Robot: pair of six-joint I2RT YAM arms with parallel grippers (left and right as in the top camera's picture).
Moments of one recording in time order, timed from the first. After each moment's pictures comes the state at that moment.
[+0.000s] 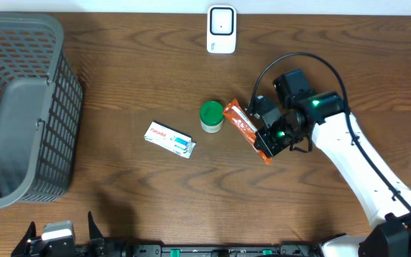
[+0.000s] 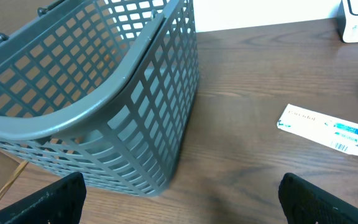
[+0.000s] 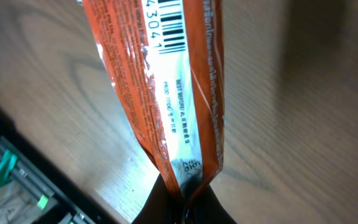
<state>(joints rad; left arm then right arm) -0.03 0.01 0.95 -1.32 -0.28 0.12 0.35 1.55 1.25 -1.10 -0.36 -0.22</state>
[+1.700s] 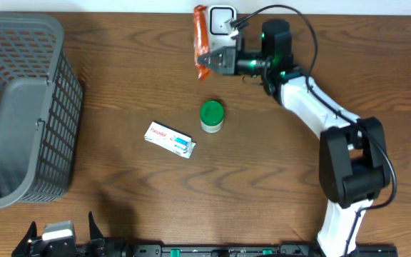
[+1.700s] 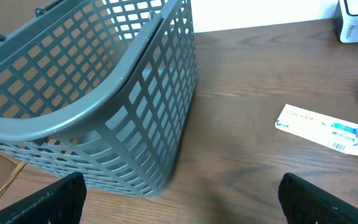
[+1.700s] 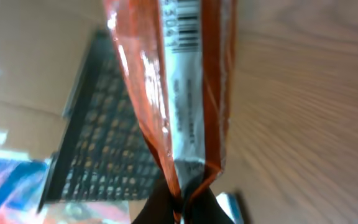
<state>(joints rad) -0.03 0.01 0.95 -1.32 -0.28 0.12 0.30 2.05 1.49 0.15 -0.99 0.74</state>
